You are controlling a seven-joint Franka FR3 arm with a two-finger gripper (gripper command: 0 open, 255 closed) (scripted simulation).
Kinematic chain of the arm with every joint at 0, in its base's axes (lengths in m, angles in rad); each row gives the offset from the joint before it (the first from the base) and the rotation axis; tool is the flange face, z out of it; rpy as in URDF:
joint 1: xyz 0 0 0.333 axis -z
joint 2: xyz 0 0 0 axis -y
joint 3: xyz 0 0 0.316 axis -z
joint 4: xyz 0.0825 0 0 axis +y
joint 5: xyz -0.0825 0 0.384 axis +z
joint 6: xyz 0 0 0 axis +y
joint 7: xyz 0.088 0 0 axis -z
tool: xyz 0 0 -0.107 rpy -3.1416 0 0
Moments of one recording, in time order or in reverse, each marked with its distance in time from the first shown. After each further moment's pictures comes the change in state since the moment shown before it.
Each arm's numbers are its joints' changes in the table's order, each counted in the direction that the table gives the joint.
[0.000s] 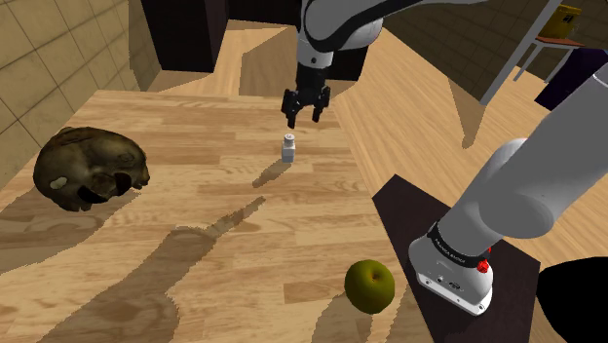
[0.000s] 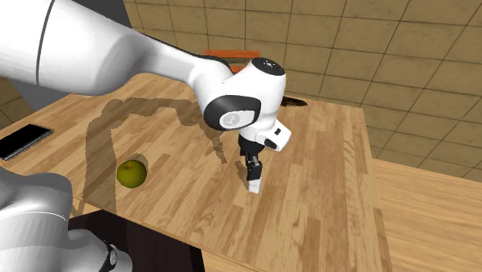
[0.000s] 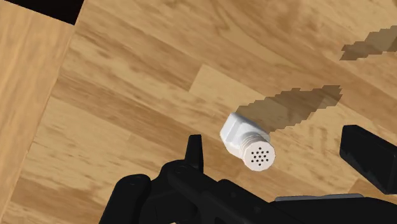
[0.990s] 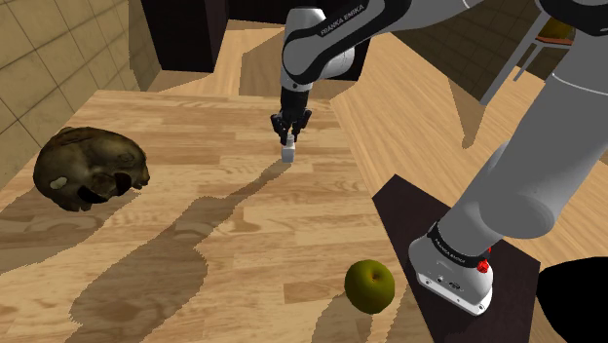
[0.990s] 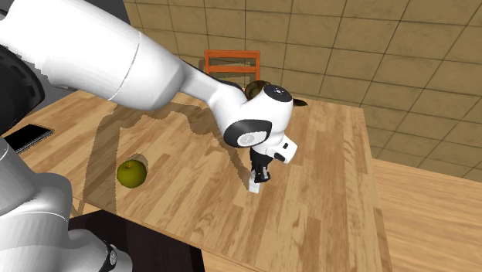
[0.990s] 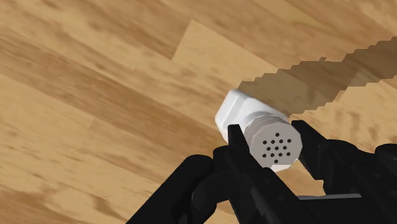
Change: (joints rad) arm -0.009 -0.210 -0.010 -0.054 -0.002 -0.170 -0.003
